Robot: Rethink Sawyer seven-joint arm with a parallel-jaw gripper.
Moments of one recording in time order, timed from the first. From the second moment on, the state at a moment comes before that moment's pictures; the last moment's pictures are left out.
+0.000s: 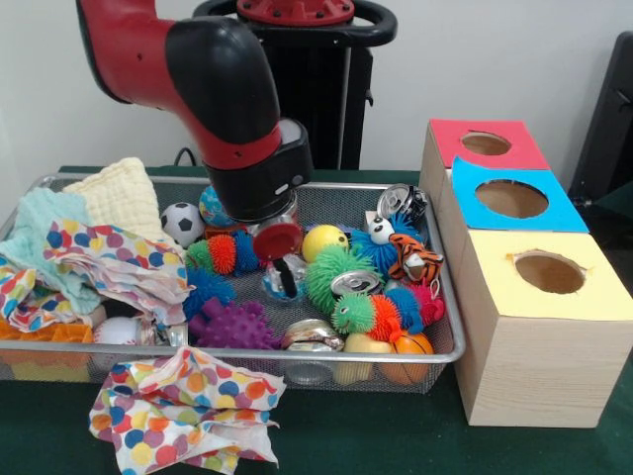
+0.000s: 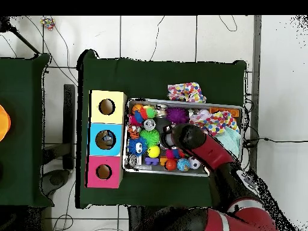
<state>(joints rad) -0.45 -0.41 0.04 1.69 0.24 0.50 2.37</state>
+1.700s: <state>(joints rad) -0.29 -0.31 -0.17 1.45 0.15 0.52 2.37</state>
